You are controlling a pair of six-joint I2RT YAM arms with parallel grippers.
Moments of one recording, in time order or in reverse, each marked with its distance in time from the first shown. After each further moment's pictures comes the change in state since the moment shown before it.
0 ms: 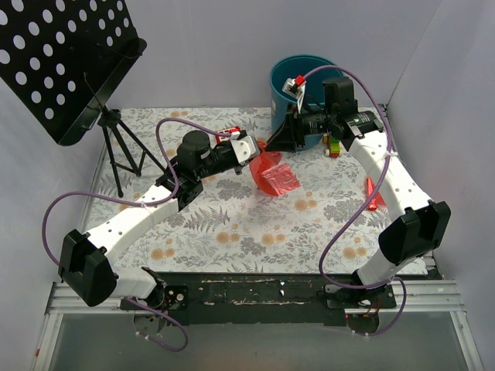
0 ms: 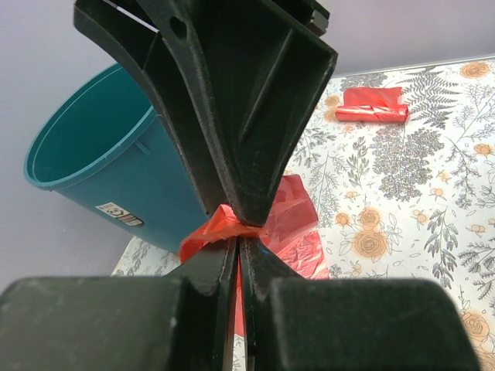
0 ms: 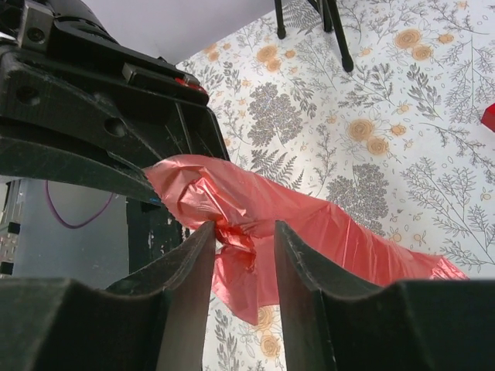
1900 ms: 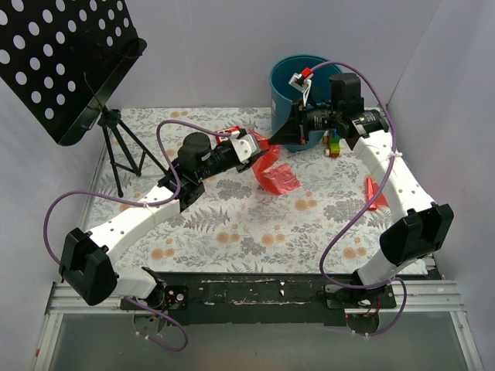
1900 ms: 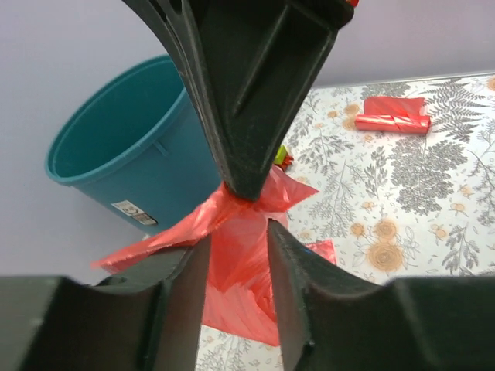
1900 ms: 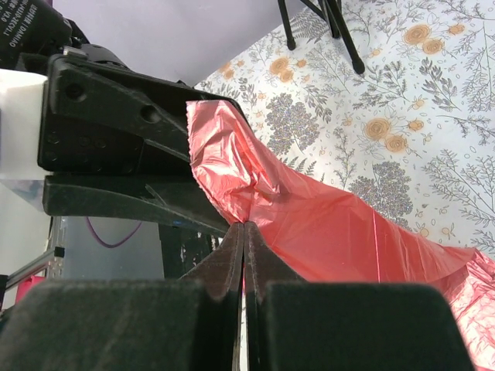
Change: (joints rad) left arm -0.010 0.005 -0.018 0.055 -0.079 -0.024; right arm -0.030 -0.012 0.012 0.032 -0.018 0.168
